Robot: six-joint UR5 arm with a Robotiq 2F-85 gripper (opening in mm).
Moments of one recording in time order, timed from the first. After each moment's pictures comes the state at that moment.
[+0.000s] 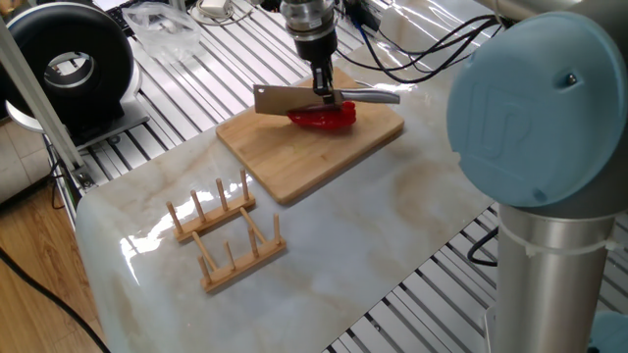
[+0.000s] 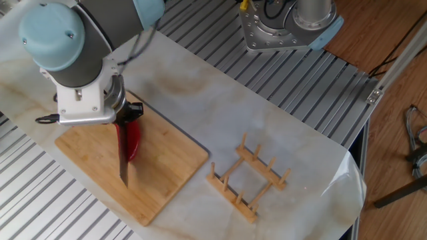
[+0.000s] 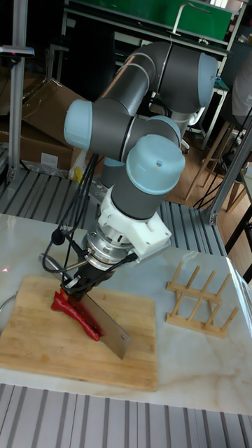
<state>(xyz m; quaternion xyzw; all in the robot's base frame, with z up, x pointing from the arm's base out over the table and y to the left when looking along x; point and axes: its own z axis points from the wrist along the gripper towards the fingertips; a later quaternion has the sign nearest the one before) 0.613 -0.064 0.074 0.39 -0.92 0.04 0.10</state>
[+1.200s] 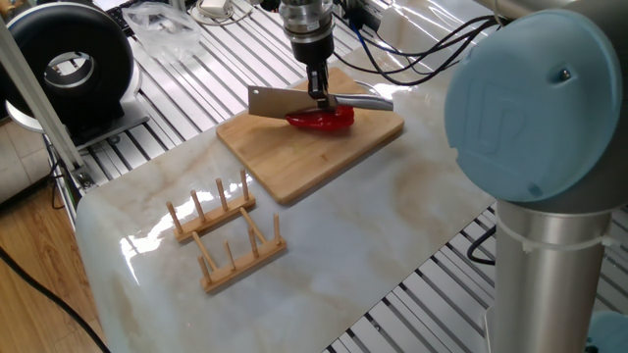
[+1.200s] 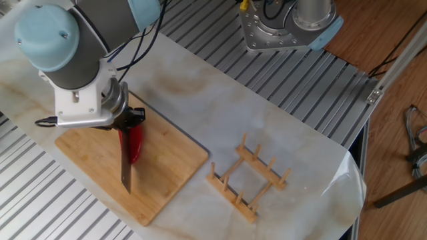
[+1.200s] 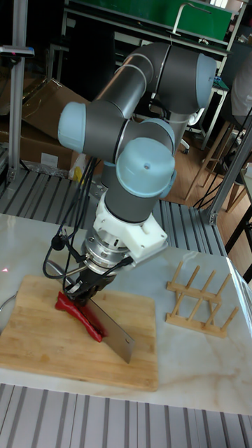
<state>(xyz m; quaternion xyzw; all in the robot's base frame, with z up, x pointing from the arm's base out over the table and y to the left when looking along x) 0.615 -0.053 0.069 0.38 -0.92 0.01 0.09</state>
